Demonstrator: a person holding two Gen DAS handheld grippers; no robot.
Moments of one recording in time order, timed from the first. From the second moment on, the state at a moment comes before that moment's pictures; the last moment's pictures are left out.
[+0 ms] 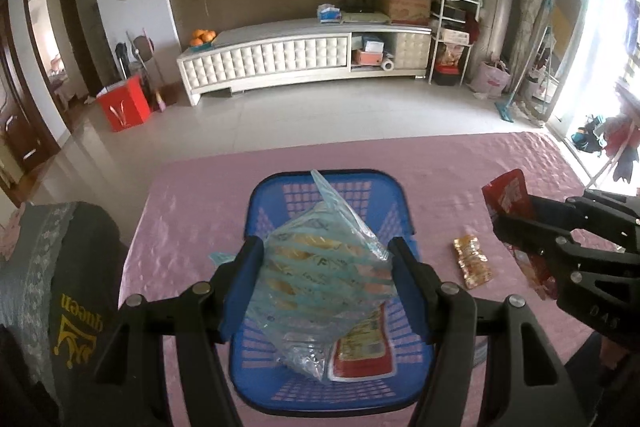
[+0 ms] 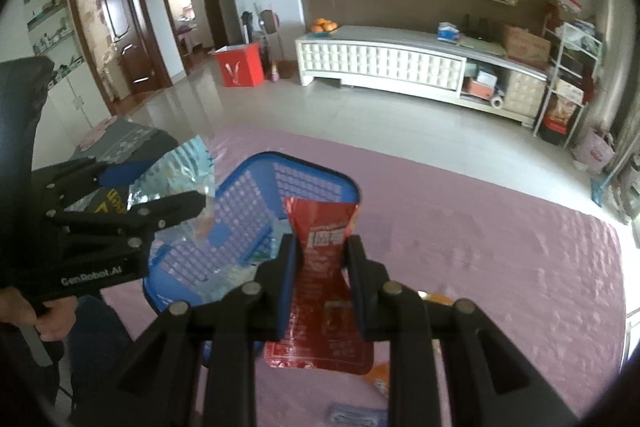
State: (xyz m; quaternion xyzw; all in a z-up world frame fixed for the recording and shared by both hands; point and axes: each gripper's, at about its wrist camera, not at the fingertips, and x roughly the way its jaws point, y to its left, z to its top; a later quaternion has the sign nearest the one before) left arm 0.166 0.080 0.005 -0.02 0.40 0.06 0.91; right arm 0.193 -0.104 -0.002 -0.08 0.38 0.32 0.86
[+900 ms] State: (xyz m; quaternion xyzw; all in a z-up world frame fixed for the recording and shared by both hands) left arm 0.240 0.117 -0.064 0.01 0.46 0.08 0.88; right arm 0.226 -0.056 -0.045 -0.10 0.42 0.31 0.85
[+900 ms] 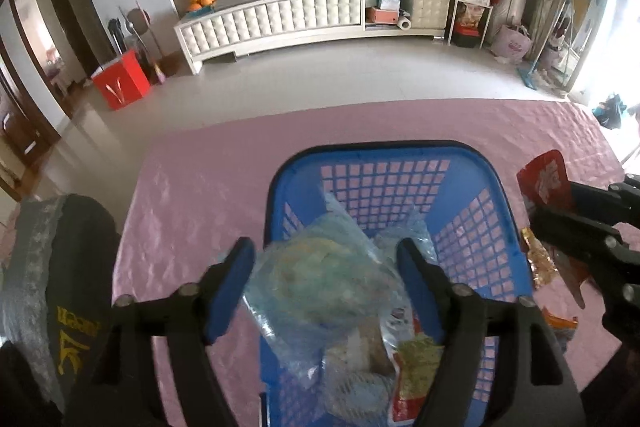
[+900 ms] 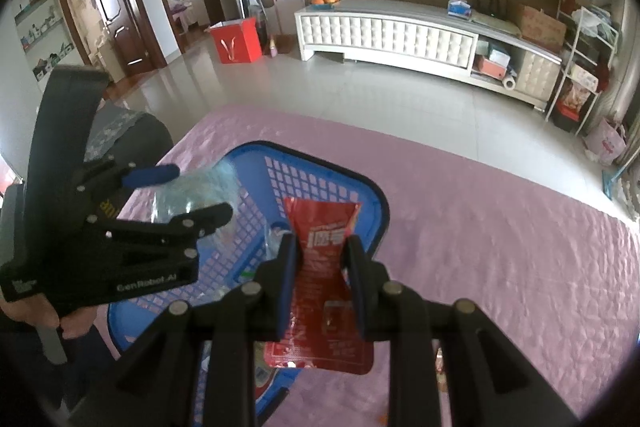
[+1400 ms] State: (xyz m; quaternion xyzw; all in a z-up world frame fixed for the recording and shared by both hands) left arm 0.209 0.136 -0.034 -0.01 0.44 0.08 0.90; right arm 0.215 -0.046 -0.024 -0.09 0.41 0.32 0.85
